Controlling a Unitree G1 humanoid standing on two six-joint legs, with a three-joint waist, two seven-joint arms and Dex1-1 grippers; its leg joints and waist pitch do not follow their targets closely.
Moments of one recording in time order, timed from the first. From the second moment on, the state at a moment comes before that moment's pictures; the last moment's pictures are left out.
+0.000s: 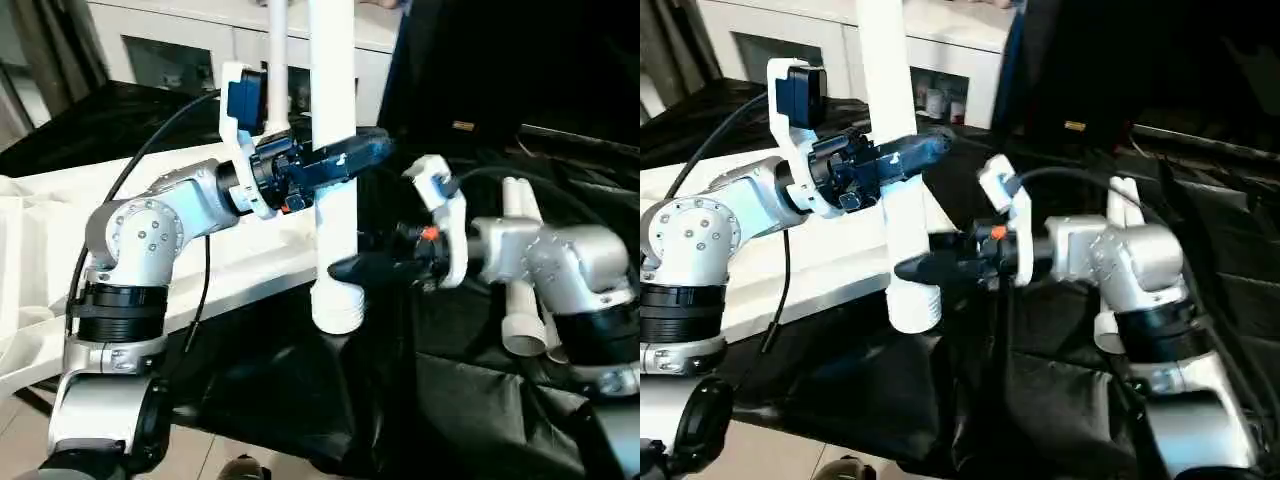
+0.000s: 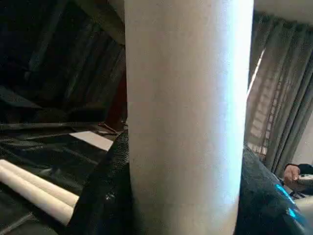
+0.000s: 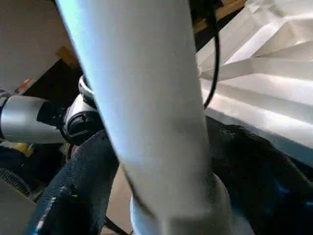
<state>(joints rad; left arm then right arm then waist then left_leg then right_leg) -0.79 0.26 0.10 0.08 -0.88 0.88 -0.94 -0.70 -0.40 0.16 0.12 0.70 1.02 1.20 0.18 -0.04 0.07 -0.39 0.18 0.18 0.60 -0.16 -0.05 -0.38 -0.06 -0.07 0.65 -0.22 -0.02</state>
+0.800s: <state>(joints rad) -0.78 0.12 0.12 0.02 -0.61 0.78 -0.33 -0.66 -0.16 0.08 0.10 0.49 0.80 0.67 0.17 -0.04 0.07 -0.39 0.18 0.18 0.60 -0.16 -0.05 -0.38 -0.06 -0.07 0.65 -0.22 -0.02</state>
